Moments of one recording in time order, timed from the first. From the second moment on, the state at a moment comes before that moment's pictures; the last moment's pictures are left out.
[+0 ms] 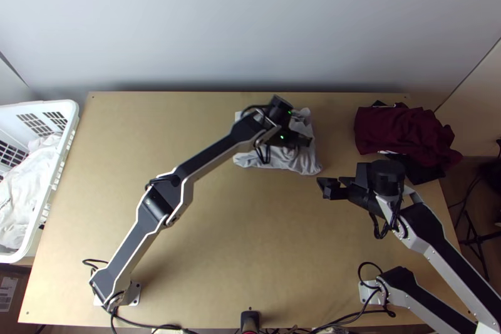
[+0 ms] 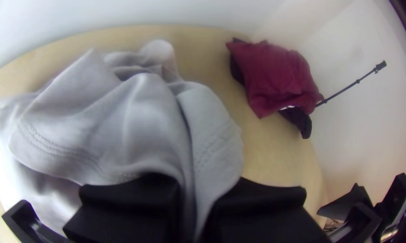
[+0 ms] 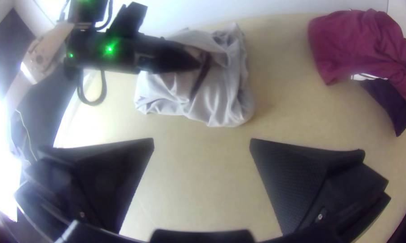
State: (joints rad) left arm -0.78 2.43 2.33 -0.63 0.19 -0.47; right arm 0.37 0.94 0.64 -0.38 -0.18 0.41
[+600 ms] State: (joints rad) left arm -0.76 2.42 2.33 -0.57 0.14 -0.54; right arm 0.37 0.91 0.62 -0.38 -0.20 0.45
